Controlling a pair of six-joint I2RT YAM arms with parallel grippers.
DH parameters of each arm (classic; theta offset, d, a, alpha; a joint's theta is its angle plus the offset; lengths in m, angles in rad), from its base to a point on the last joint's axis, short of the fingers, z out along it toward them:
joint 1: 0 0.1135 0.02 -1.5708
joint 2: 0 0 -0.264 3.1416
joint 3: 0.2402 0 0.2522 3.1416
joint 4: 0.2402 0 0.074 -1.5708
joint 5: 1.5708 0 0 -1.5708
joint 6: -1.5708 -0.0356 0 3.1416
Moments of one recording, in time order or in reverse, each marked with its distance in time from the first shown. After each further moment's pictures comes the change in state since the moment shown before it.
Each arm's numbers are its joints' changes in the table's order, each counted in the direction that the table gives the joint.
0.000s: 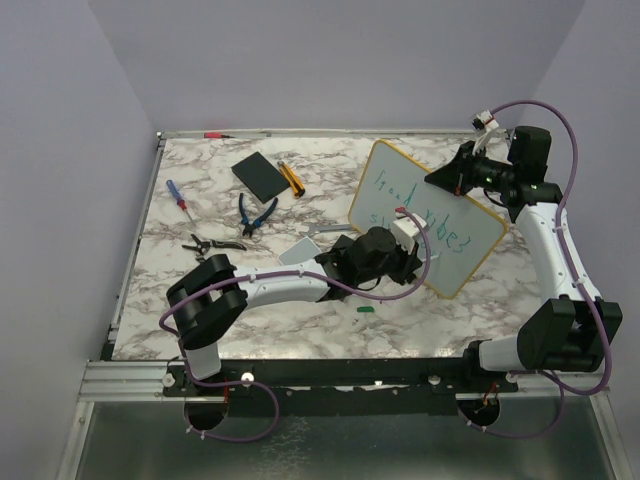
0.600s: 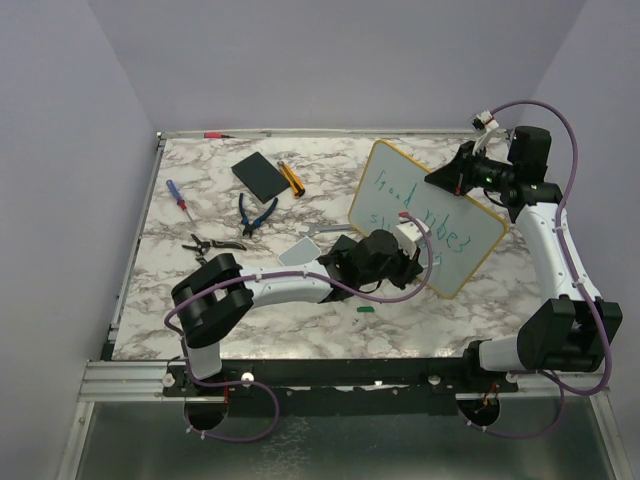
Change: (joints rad) left arm -0.001 0.025 -0.002 0.000 0.041 -0.005; right arm 0.000 0.000 -0.001 -0.003 0.000 0.000
